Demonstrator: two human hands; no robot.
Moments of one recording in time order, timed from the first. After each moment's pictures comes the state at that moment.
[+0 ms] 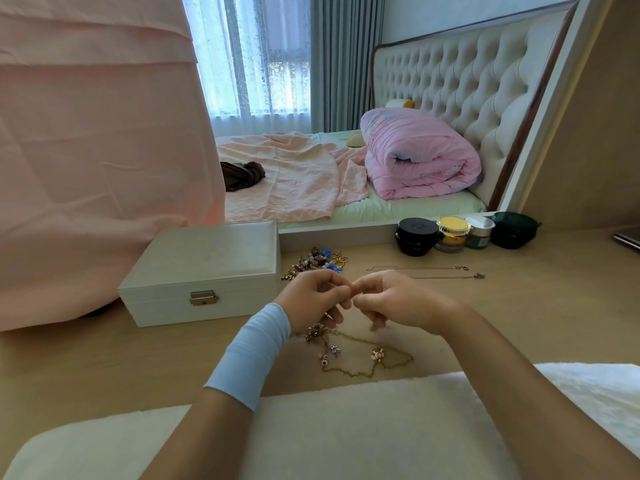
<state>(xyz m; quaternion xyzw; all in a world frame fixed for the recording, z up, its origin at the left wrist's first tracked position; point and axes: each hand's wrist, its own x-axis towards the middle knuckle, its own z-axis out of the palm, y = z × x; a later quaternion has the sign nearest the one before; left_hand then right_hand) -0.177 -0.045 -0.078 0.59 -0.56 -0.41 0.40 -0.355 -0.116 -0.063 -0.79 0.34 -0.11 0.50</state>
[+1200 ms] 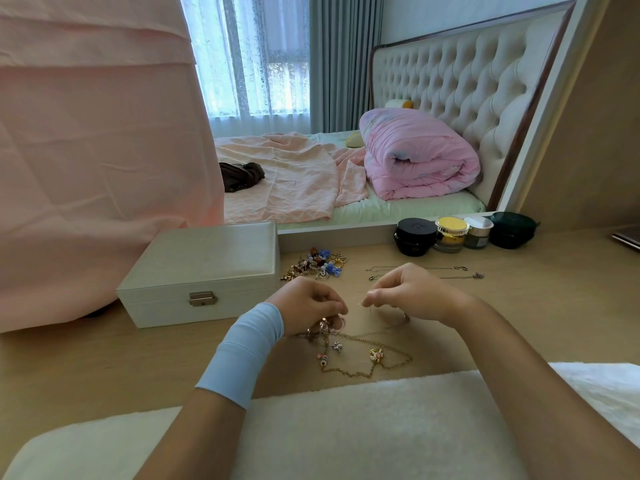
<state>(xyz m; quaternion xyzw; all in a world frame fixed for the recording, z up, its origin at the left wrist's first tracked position) -0.169 -0.041 -0.072 0.65 -0.61 -0.36 0.27 -0.375 -0.136 -0.064 -0.81 0.39 -0.12 0.42</state>
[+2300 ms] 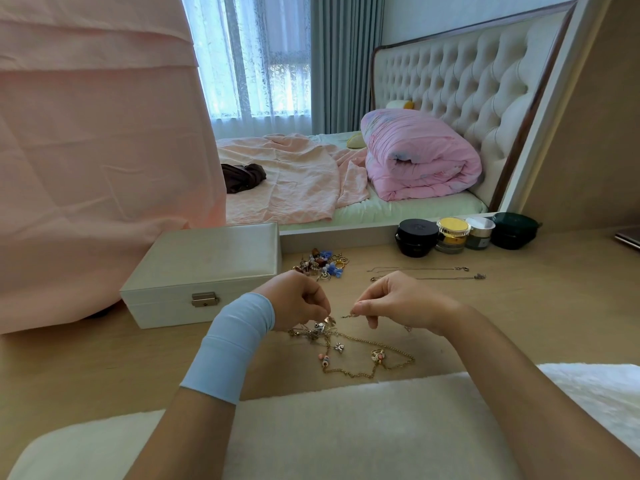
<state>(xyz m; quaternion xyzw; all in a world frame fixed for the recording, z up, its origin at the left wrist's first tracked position) -0.157 -0.035 -0.051 0.69 -0.65 -0.27 0.16 -0.360 -0.123 -0.068 -0.81 0.36 -0.10 0.46</state>
